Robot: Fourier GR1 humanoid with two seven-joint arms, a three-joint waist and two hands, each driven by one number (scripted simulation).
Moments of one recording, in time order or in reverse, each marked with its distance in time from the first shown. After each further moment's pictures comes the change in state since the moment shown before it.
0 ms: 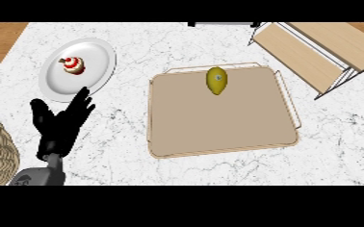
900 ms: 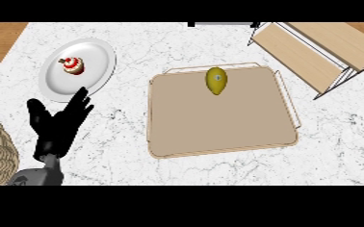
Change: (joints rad) left arm 0.005 -0.003 0.022 -0.010 0.000 -0.023 0.014; right arm -0.004 -0.030 -0.046 0.059 -0.024 -0.127 -0.063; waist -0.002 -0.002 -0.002
